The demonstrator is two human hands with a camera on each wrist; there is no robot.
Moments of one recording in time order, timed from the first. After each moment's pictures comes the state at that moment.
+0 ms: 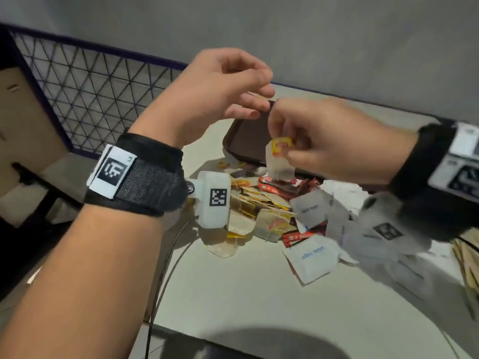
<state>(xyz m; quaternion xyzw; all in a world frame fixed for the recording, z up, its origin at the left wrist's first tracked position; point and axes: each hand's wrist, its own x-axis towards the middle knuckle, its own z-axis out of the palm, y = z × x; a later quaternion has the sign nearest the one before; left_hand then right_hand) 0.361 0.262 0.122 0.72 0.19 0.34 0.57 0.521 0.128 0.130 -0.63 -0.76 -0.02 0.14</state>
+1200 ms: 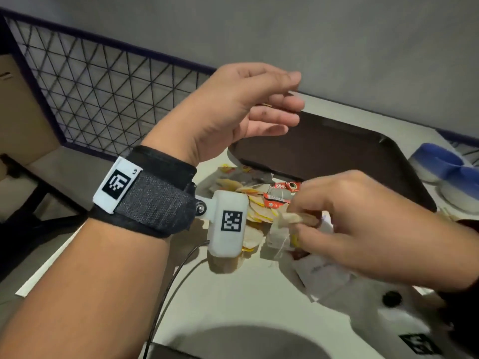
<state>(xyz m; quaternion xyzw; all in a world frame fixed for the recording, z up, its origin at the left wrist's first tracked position) 0.362 0.256 0.111 0.64 0.12 0.30 0.70 0.477 0.071 0.111 -0.68 -0.73 0.06 0.02</state>
